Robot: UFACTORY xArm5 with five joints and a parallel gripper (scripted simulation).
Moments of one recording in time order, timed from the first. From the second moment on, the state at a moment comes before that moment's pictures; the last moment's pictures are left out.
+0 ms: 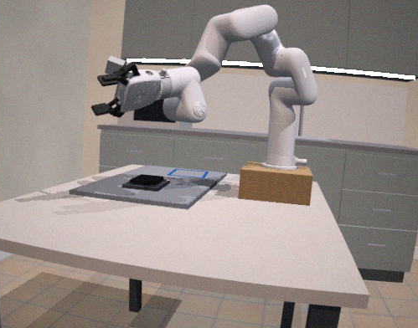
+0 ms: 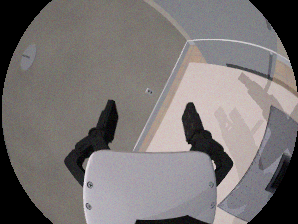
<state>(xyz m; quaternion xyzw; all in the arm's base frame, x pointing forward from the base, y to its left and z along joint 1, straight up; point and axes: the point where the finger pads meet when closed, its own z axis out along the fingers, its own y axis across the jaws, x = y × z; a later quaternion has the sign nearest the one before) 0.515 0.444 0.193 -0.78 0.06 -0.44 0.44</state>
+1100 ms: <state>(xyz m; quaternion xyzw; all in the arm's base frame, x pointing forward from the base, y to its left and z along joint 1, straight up) 0.564 0.343 0.126 -0.88 -0.13 -0.43 0.18</state>
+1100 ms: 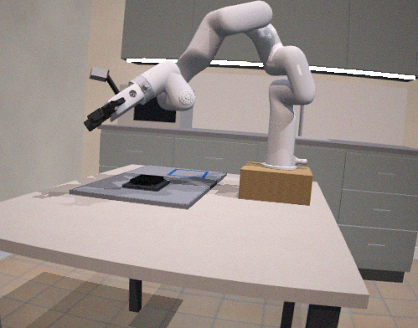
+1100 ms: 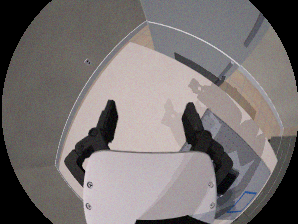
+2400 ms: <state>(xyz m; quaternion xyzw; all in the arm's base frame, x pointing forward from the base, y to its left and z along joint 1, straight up) 0.553 0.202 0.060 -0.89 -0.38 -0.26 -0.01</state>
